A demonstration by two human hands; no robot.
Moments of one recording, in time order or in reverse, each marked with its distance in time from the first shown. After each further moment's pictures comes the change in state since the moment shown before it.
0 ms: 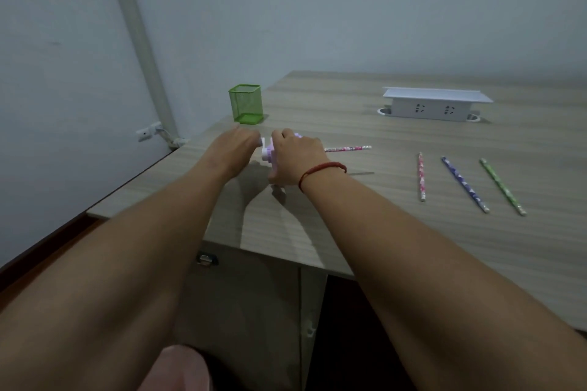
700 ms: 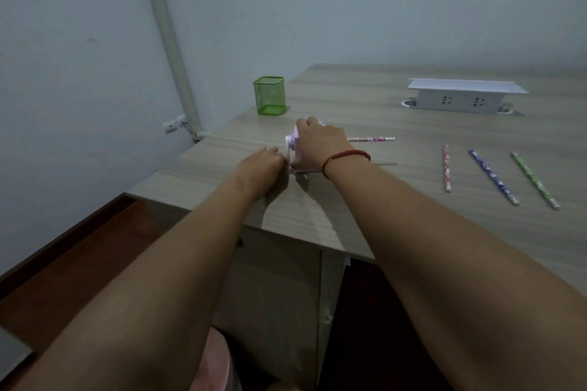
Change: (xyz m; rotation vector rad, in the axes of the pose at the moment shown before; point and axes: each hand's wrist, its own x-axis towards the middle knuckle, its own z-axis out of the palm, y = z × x) left_hand -0.047 0.026 0.012 -0.147 -0.123 -0.027; right_hand 0.002 -0.001 0.003 0.033 -0.013 0.013
